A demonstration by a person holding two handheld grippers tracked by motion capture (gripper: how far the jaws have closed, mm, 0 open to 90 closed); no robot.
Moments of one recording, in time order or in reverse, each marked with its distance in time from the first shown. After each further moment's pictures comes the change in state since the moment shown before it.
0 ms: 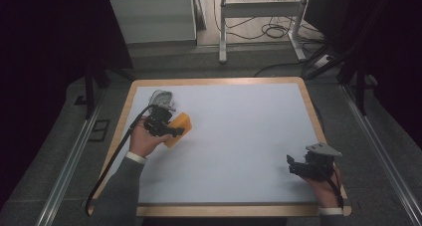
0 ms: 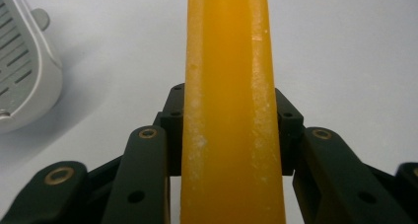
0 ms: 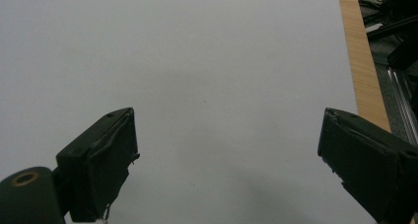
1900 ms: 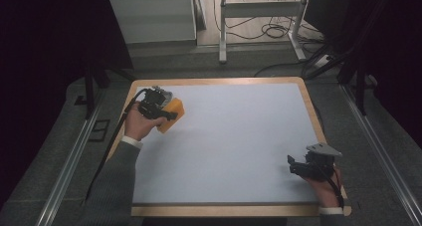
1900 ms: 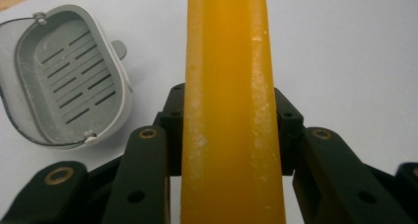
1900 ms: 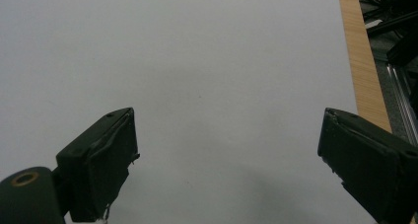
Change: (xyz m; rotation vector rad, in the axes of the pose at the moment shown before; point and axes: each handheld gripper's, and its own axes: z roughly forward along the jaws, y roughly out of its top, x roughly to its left) left arm 0.037 0.030 -0.012 0.002 0.055 -0.060; right arm -0.003 -0.002 0.003 0.012 -0.005 0.005
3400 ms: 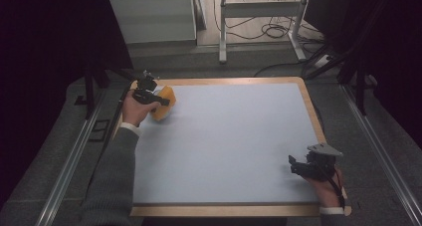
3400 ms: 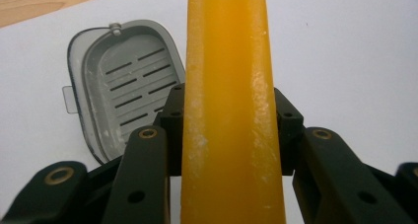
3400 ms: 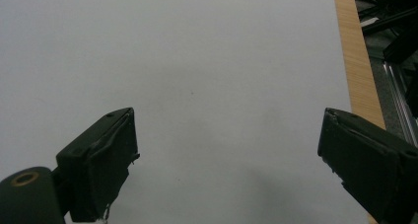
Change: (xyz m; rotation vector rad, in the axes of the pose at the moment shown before) left arm 0.058 0.019 0.016 -0.021 0.031 -0.168; right arm -0.004 -0.002 0.001 0.005 -0.009 0.003
